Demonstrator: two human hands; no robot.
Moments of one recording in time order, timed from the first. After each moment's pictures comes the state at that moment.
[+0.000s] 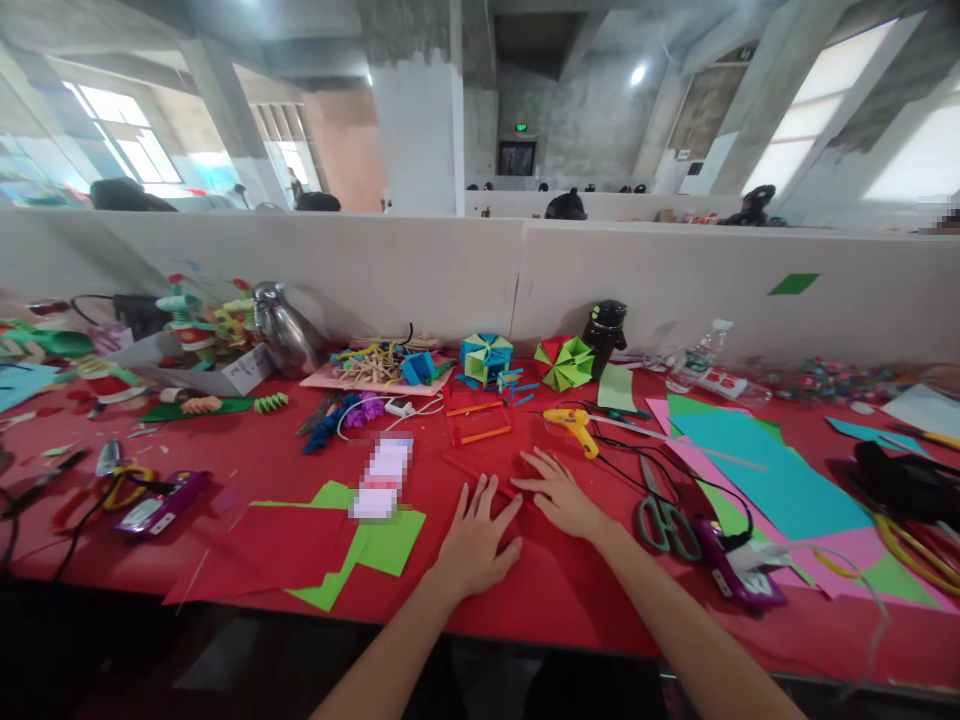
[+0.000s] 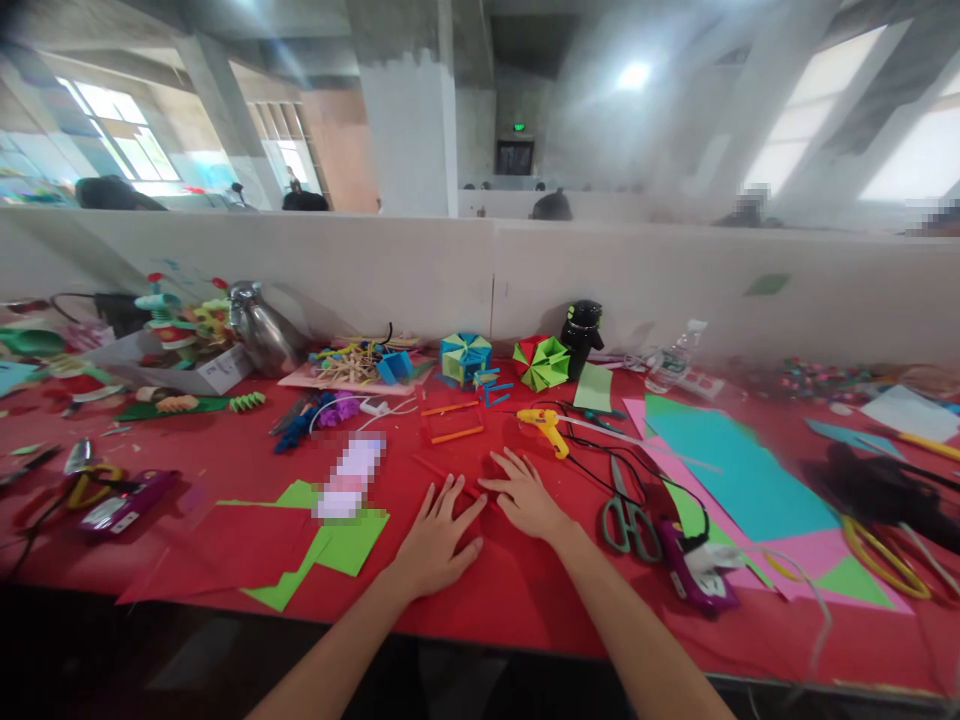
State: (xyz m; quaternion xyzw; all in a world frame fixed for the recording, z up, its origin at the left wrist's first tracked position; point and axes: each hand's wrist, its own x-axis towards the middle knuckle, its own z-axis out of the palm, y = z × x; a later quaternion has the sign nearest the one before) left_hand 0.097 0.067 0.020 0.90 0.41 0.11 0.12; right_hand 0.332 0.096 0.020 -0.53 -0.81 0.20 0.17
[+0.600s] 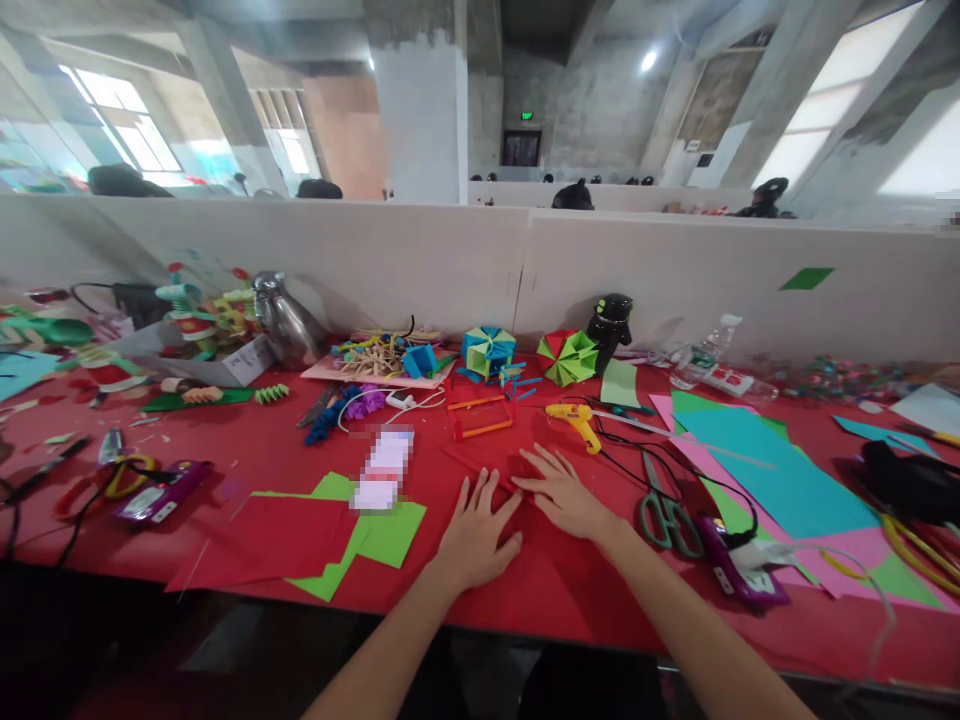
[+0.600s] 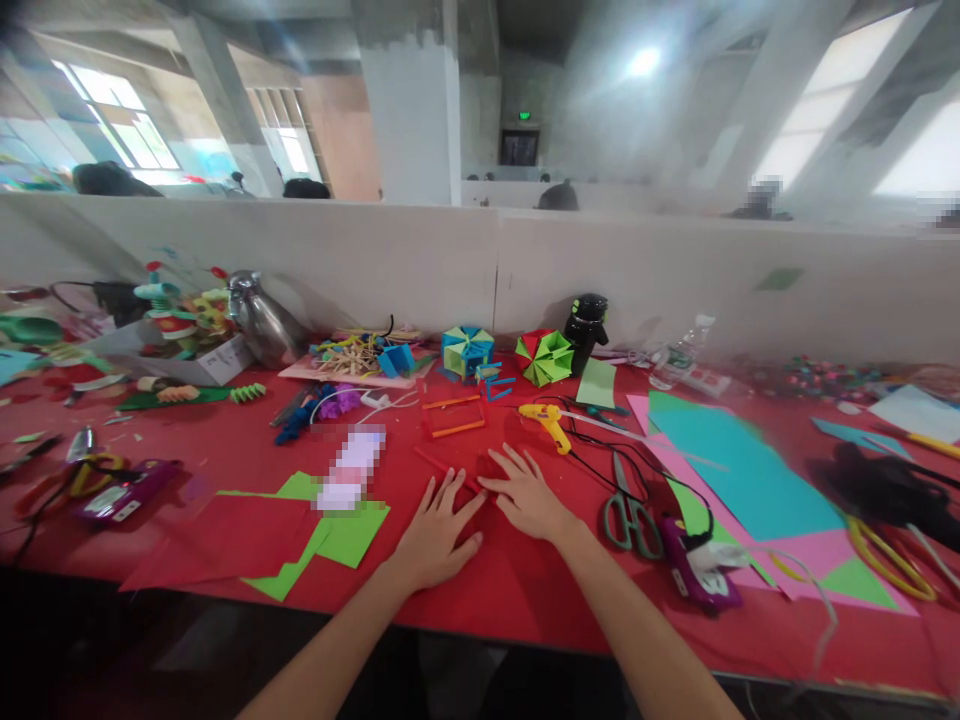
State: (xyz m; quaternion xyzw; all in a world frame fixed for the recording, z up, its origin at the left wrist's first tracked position) left_hand 0.098 0.067 0.020 0.90 0.41 0.10 0.12; right_hand 0.337 0.090 0.025 -0.50 -0.84 0.17 0.15
